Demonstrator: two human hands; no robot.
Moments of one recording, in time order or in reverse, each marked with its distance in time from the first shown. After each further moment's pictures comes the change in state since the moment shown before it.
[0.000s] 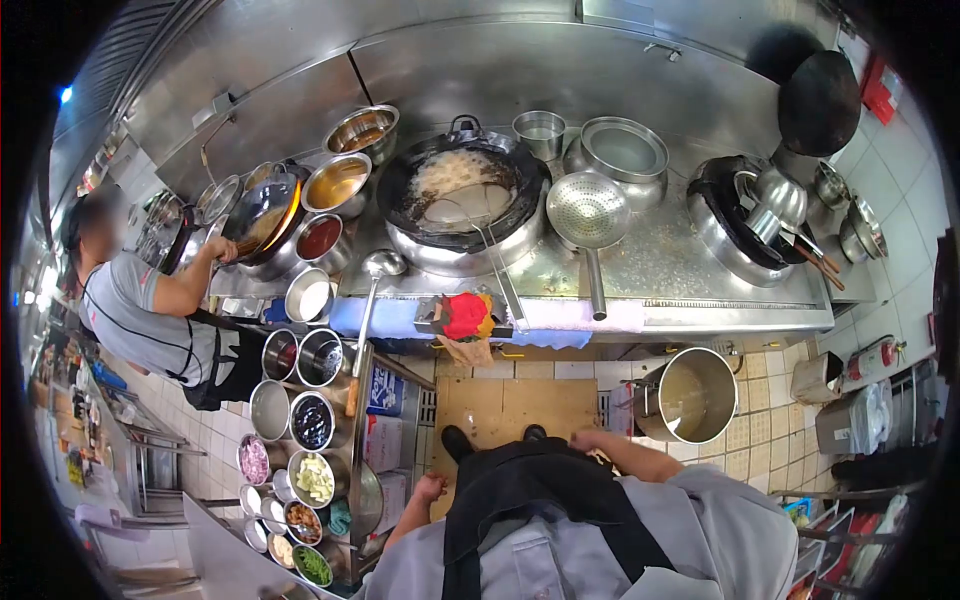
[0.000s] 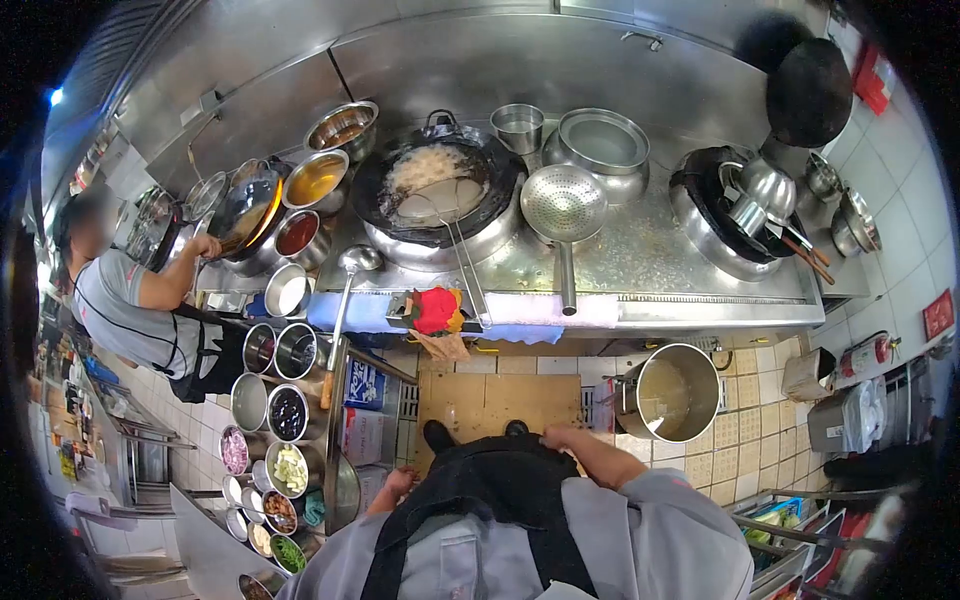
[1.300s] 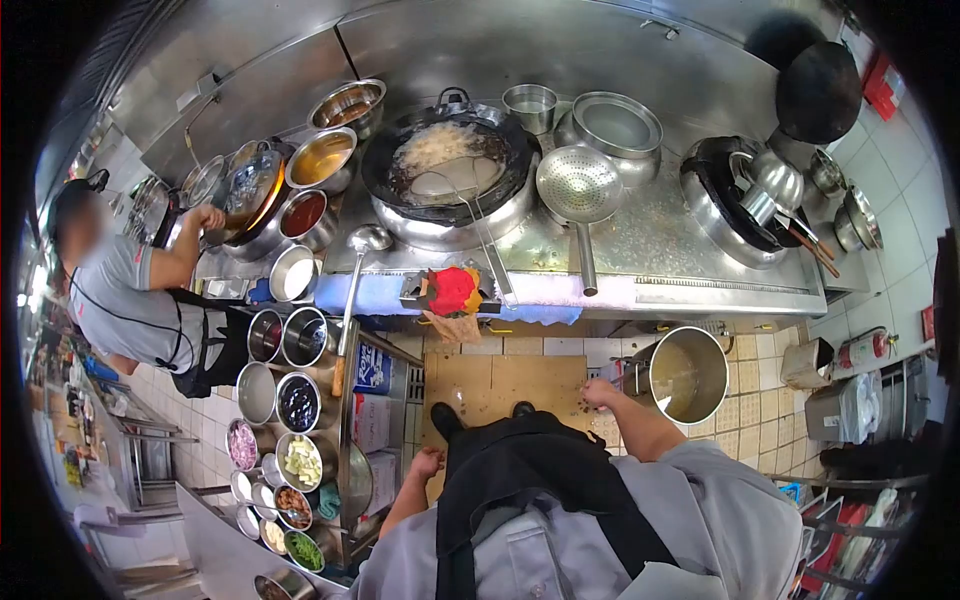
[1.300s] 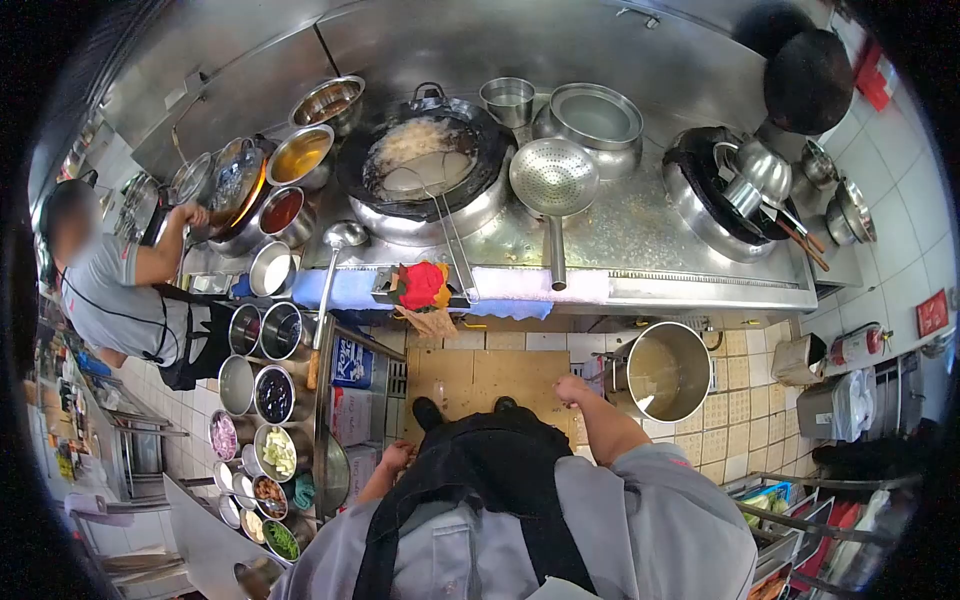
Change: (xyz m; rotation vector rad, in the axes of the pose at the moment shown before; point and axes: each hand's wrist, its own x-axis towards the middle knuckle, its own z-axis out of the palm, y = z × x) left_hand -0.018 0.031 0.019 -0.112 0.020 0.018; right_hand -0.021 0.043 -0.048 0.430 0.340 0.113
